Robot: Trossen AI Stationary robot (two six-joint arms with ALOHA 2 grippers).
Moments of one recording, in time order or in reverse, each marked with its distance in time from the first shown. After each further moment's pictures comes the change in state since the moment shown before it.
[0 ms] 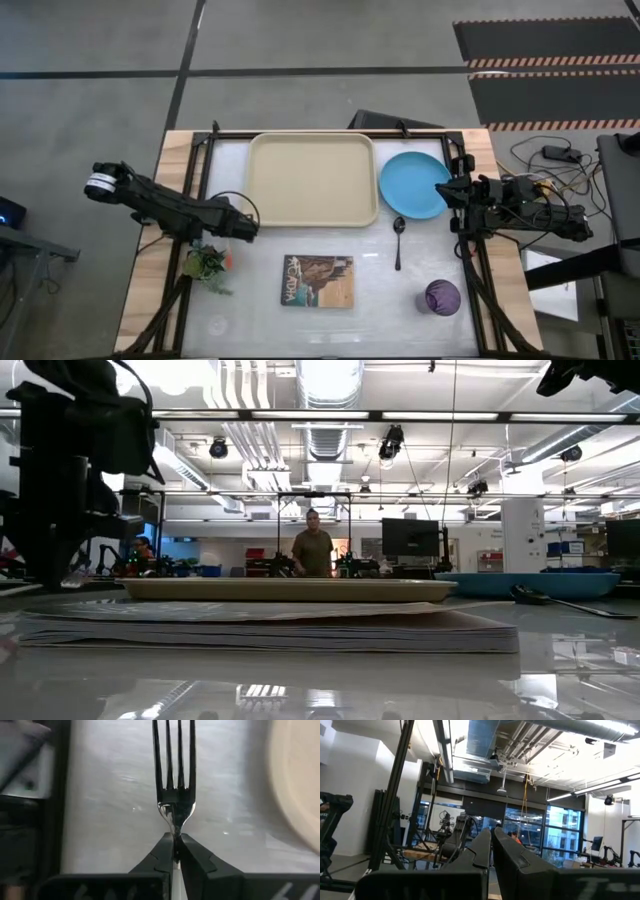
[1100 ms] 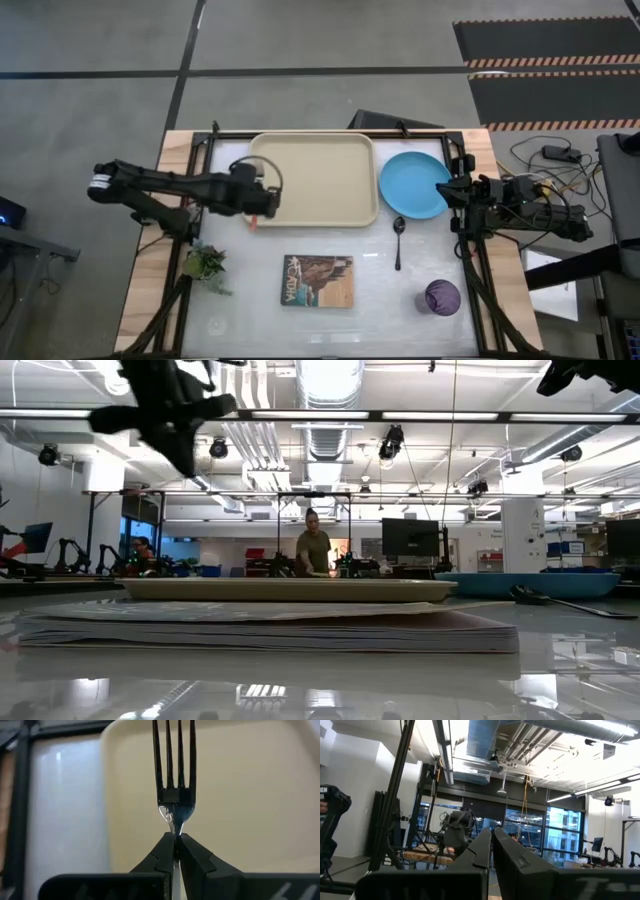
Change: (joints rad) left arm 0.108 0.032 0.542 -0.105 -0.438 0.490; right arm 0.000 -0.001 0.000 0.007 0.000 0.005
